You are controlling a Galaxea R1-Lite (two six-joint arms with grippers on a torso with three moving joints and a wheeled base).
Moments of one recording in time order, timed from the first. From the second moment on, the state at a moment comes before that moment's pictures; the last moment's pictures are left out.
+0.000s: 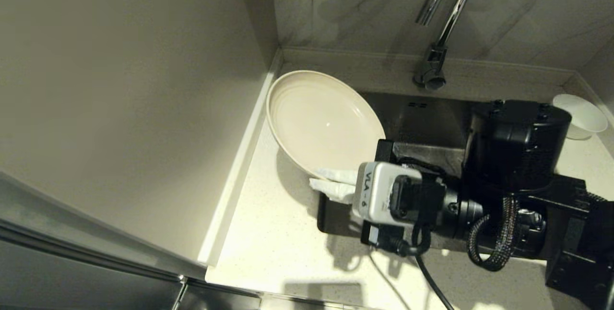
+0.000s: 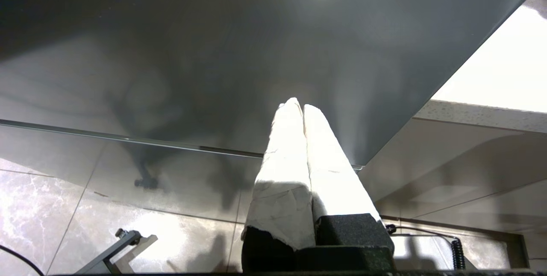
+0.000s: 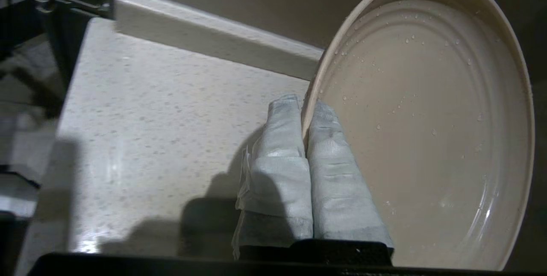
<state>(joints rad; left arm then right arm) 0.00 0.00 0.00 0.00 0.02 -0.02 0.80 1.67 -0.89 -0.65 0.26 -0.90</state>
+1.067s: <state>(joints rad) 0.00 0.00 0.00 0.00 0.02 -0.02 0.84 1.79 -0.64 -0.95 0.22 -0.98</state>
